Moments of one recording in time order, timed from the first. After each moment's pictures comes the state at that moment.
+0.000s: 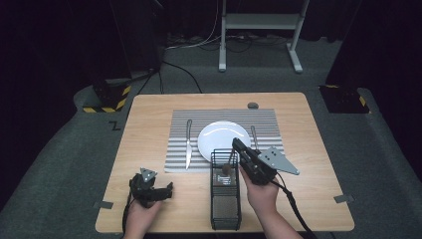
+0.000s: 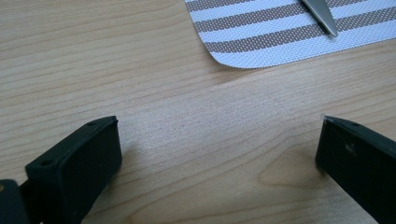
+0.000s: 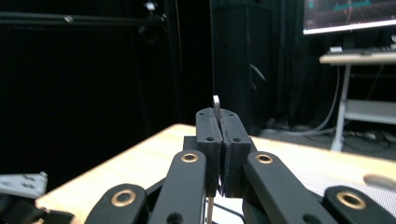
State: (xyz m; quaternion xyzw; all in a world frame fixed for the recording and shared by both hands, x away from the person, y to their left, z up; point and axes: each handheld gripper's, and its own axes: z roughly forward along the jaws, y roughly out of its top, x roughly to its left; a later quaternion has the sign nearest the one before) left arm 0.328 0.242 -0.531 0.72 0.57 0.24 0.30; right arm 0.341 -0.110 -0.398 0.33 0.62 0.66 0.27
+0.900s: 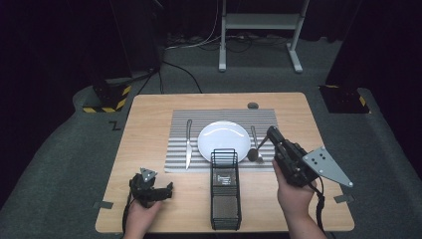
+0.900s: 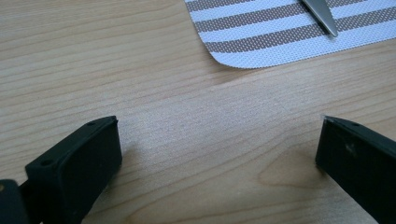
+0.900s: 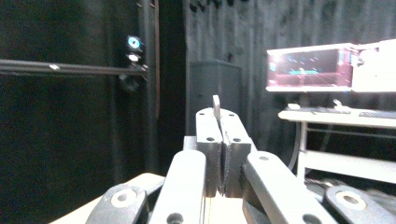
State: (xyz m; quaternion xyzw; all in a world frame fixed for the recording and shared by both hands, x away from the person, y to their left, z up) left arm 0.328 0.242 -0.531 0.72 0.57 0.24 0.30; right arm 0.312 -0.176 -0.339 0.32 0.56 0.67 0.36
